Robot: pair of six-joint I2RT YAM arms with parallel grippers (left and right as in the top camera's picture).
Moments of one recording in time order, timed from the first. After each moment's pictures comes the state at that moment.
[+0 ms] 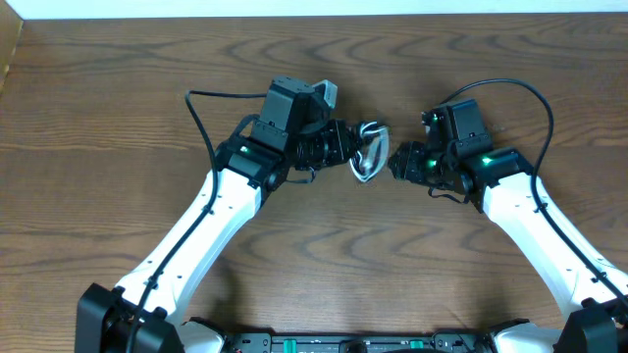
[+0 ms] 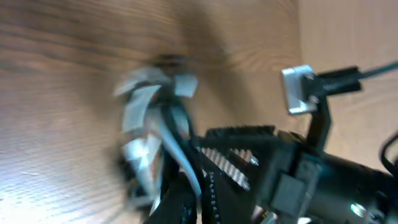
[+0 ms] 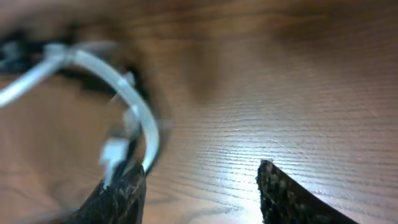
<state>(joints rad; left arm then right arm) -0.47 1.50 1.18 -0.44 0.54 -0.72 0.32 1.48 1.02 -0.60 -0.24 0.59</state>
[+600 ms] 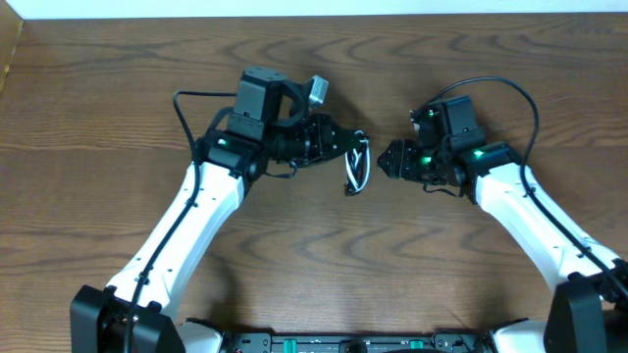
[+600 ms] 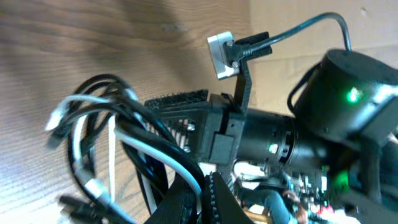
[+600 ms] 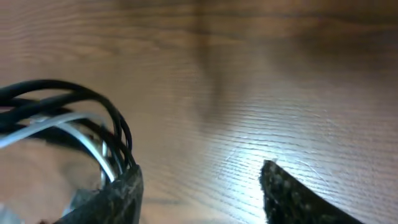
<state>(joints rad) -0.34 1.50 1.18 -0.44 0.86 -0.66 0.29 1.54 1.02 -0.51 -0.41 0.48</state>
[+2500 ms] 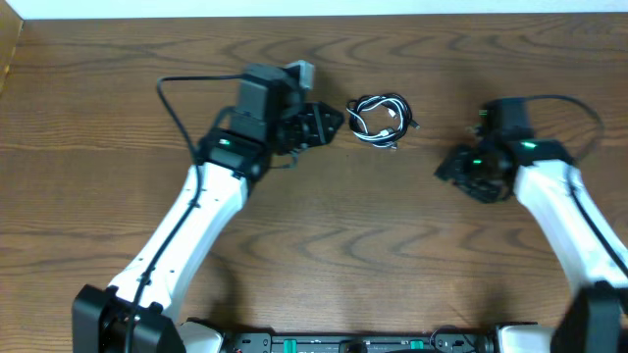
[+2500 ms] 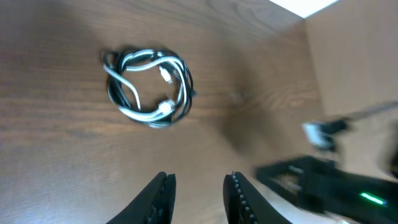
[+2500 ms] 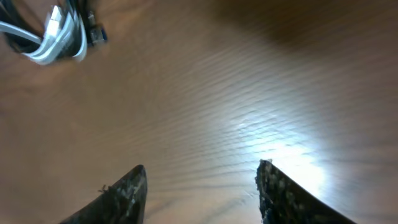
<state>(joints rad) -0.38 1.51 1.19 -0.37 0.44 -0.59 0.07 1.50 1.03 -0.80 -0.23 0.60</state>
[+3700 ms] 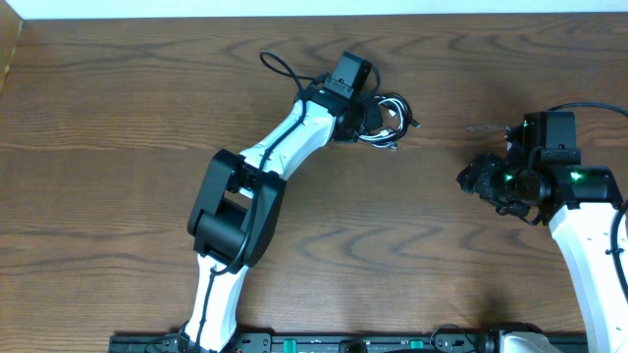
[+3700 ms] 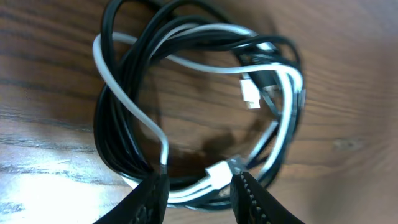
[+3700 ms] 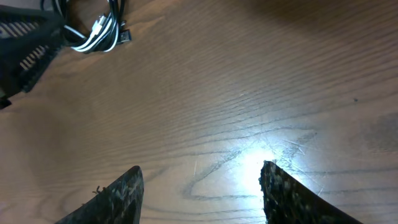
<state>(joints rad) -0.52 2.21 1.67 -0.50 0.25 -0.88 0.00 1.27 1.03 -0.96 -0.23 0.49</state>
